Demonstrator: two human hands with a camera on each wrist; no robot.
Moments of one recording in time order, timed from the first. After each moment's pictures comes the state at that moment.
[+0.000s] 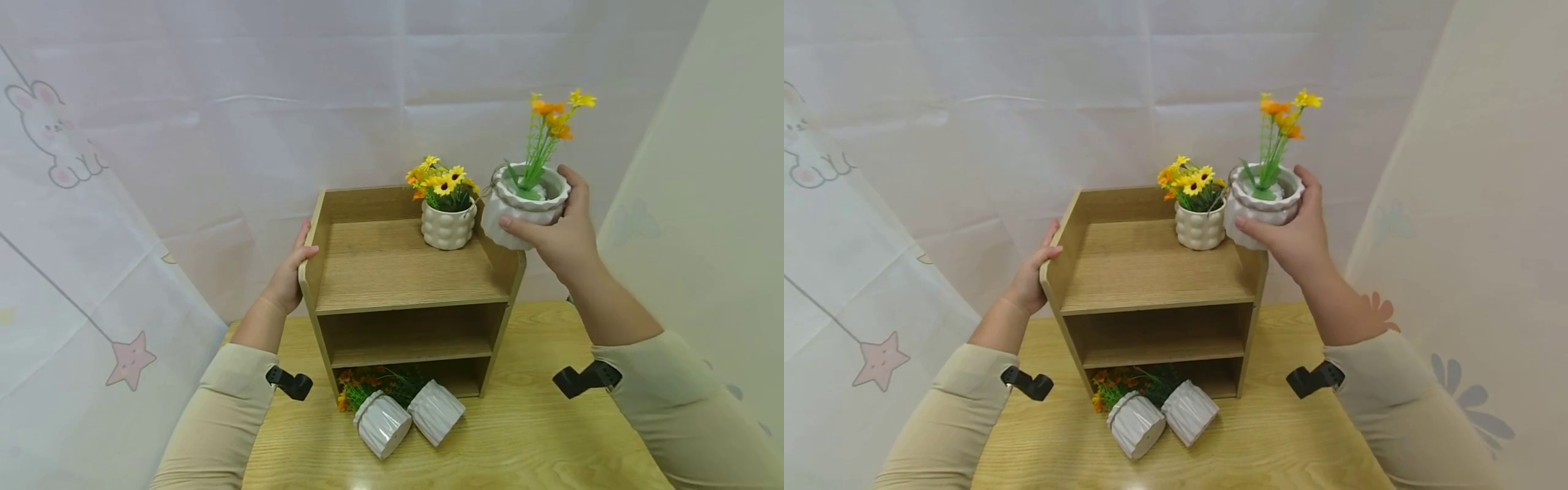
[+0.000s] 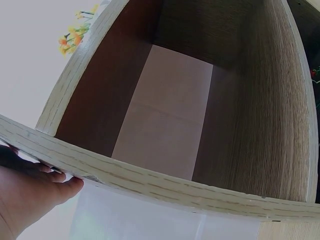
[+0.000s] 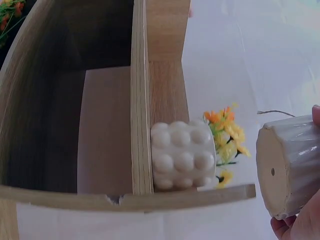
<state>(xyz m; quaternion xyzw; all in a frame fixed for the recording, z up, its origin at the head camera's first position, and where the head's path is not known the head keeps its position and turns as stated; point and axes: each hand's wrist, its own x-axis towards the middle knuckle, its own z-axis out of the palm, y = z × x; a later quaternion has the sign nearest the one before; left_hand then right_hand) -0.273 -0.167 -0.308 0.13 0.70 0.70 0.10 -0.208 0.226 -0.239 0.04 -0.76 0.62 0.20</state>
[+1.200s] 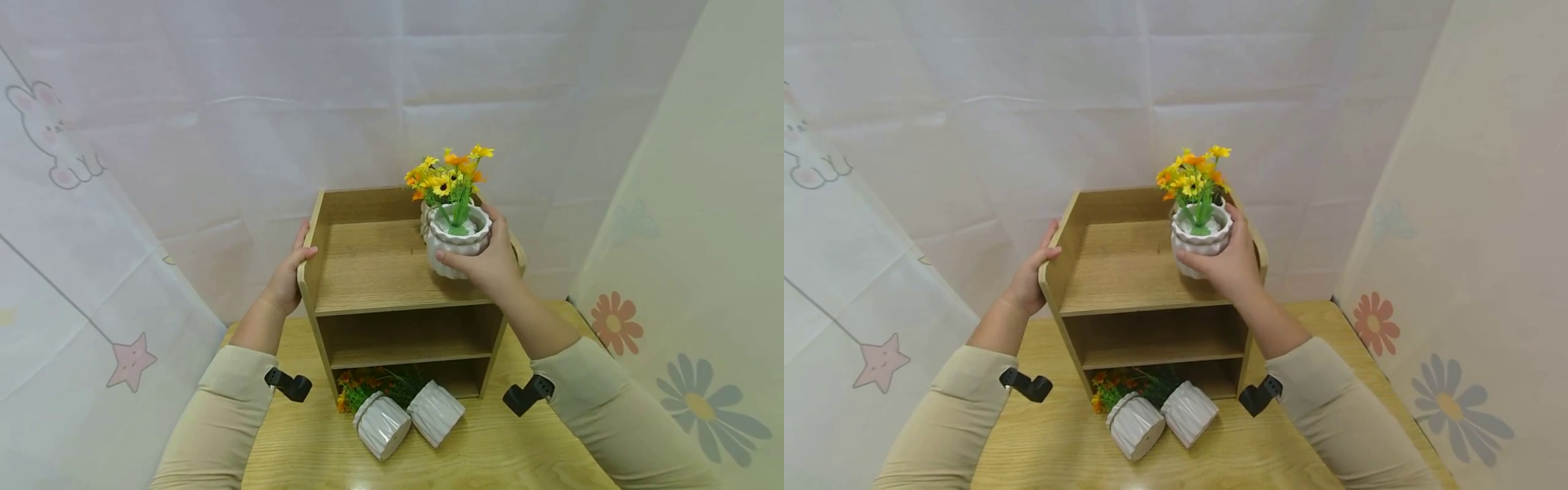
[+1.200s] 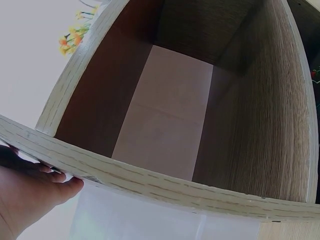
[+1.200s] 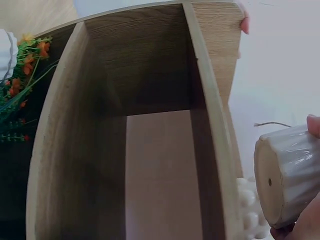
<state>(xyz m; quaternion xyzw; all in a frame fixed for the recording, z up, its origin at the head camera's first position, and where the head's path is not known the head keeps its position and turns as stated) -0.271 -0.167 -0.309 0.13 0.70 0.70 0.09 -0.227 0.158 -0.285 0.04 -0.79 0.59 0.14</state>
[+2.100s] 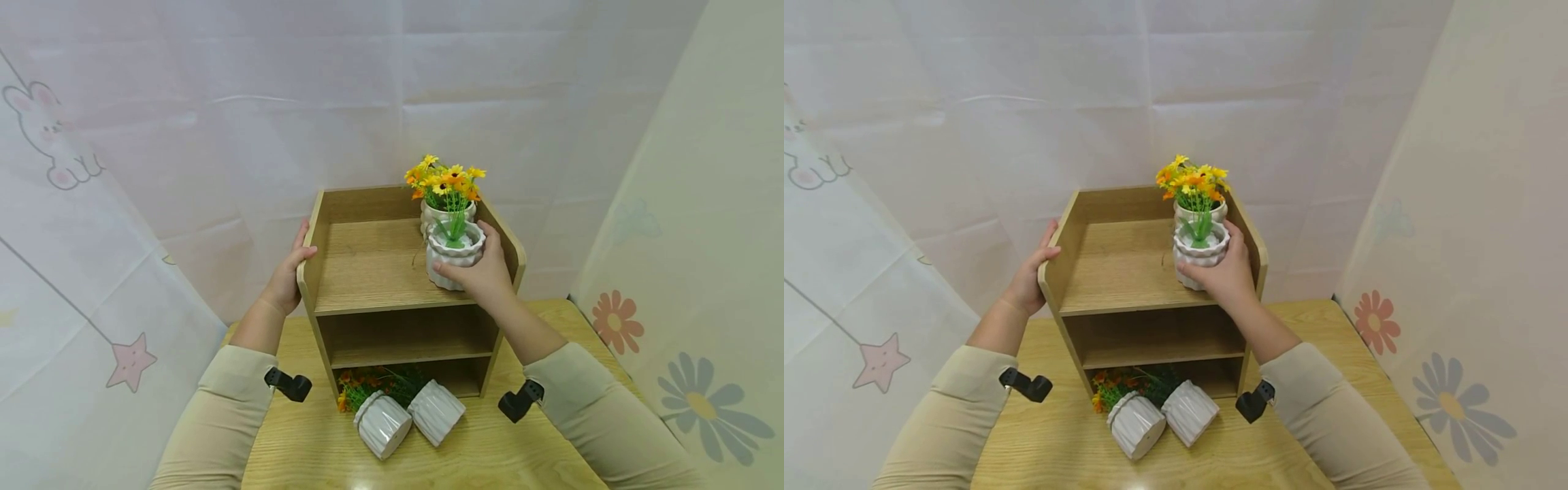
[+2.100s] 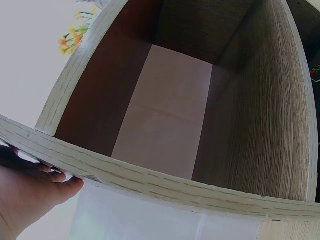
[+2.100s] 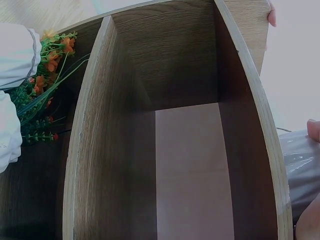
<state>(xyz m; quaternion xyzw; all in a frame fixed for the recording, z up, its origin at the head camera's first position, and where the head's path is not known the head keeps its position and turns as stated) -0.272 -0.167 -0.309 0.13 0.69 0.70 0.09 -0.238 0.157 -0.315 0.01 -0.82 0.55 0.13</state>
